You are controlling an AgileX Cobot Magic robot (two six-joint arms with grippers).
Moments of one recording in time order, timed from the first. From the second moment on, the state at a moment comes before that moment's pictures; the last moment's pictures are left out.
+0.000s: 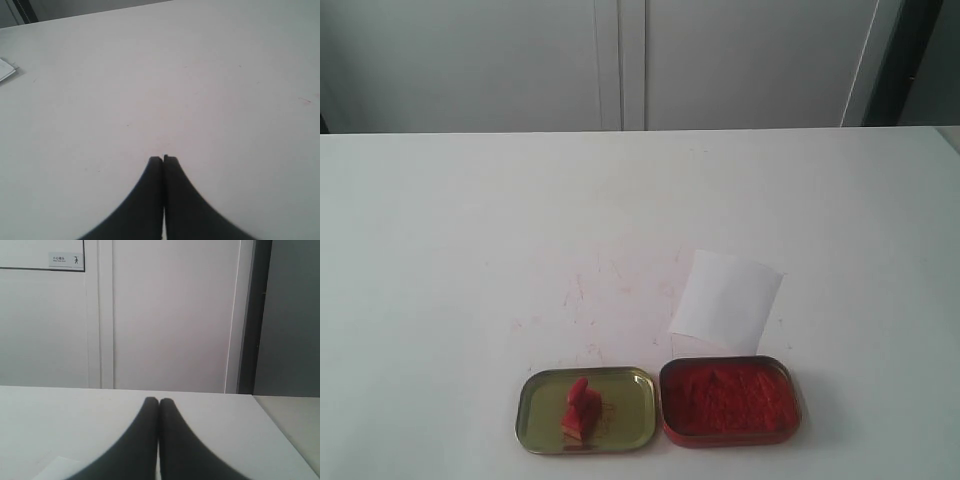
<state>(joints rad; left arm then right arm) -0.05 0.00 0.02 -0.05 0.39 0.16 0.05 0.00 0.00 -0.05 -0.04 0.06</state>
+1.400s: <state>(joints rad) -0.05 0.00 0.02 -0.05 0.39 0.16 0.05 0.82 -0.76 -0.05 0.64 0.14</state>
